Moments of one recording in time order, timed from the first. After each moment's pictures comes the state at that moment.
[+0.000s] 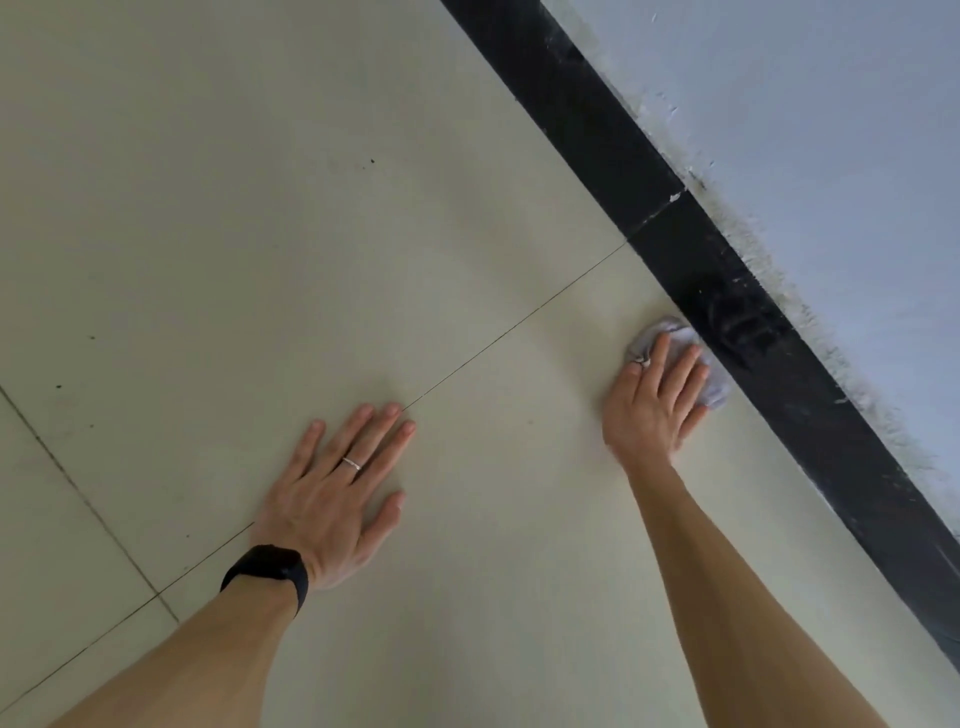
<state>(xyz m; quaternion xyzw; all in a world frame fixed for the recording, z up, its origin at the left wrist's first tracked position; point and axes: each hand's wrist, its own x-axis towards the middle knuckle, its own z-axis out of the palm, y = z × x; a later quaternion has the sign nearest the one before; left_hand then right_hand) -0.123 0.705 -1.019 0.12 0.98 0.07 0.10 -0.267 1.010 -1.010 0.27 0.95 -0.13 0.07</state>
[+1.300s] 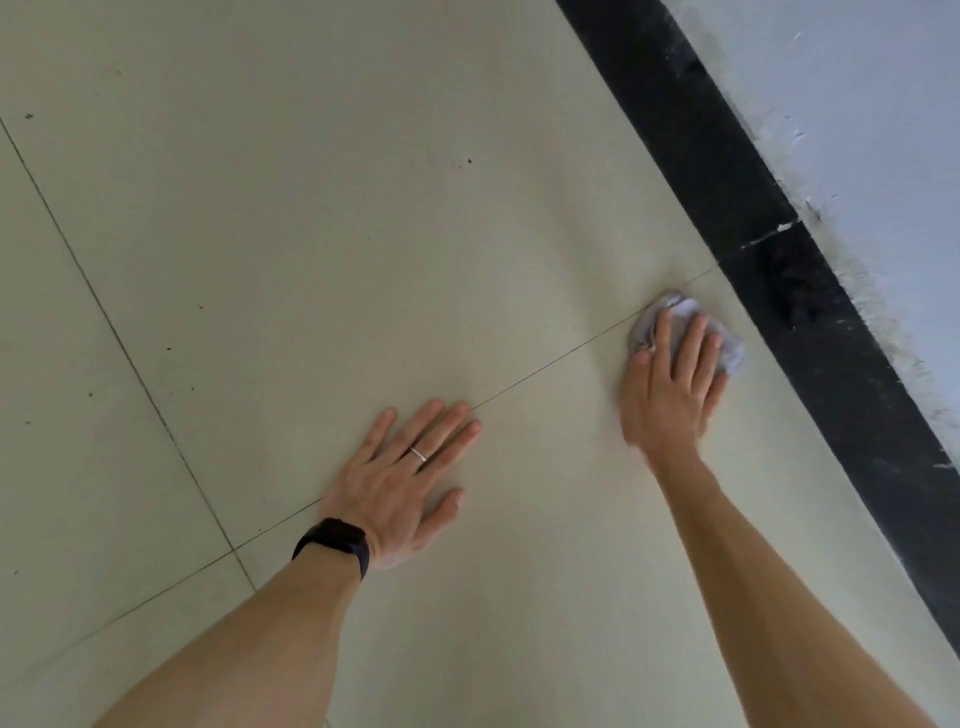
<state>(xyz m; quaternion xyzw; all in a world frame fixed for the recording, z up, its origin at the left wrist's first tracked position) -0.125 0.704 -1.016 0.12 0.98 0.07 0.12 -0.287 0.965 -1.007 0.07 0.99 -0.10 0.10</state>
